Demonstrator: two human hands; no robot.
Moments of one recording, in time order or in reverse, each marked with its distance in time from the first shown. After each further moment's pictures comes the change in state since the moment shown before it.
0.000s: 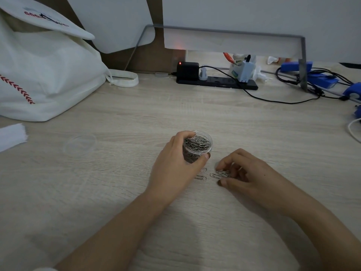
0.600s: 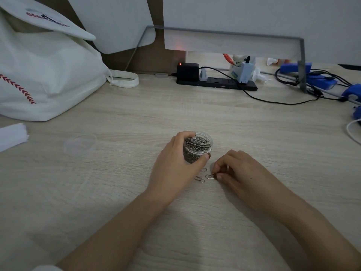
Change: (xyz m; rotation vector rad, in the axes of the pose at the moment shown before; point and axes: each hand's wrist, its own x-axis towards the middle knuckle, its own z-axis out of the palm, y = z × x) left_hand -0.001 0.000 0.000 0.009 -0.003 0.002; right_hand 0.005 -0.012 0.010 -0.256 0.063 -0.121
